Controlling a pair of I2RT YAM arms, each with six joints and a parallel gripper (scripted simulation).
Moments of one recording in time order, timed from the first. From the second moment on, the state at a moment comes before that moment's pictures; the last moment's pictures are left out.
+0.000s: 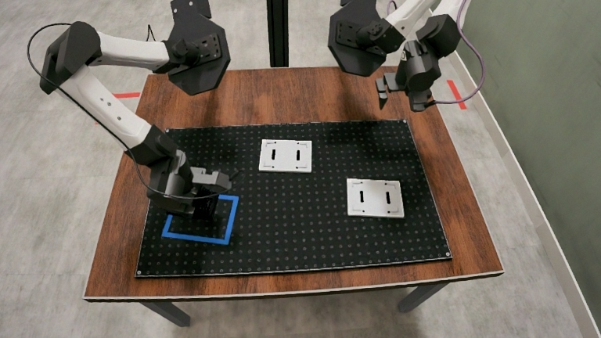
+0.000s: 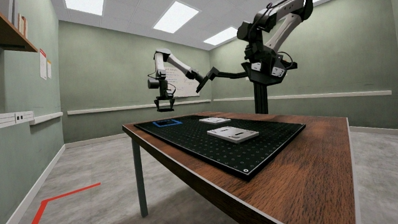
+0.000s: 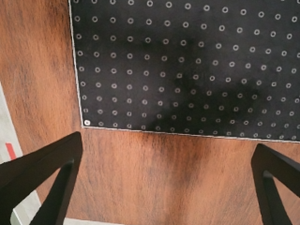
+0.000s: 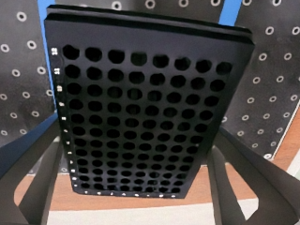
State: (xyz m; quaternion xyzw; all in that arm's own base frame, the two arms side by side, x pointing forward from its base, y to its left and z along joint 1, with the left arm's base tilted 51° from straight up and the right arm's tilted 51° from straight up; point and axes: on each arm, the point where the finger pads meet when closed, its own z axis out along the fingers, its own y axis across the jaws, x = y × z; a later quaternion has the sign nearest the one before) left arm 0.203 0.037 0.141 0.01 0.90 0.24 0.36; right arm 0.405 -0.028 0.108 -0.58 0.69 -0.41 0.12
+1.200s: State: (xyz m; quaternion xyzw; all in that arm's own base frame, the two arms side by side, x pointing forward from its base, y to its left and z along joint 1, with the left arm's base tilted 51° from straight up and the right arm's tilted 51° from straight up) left arm 0.203 0.037 0.141 0.01 0.90 0.24 0.36; right arm 0.403 -0.027 0.105 -0.58 0.69 -0.41 0.12
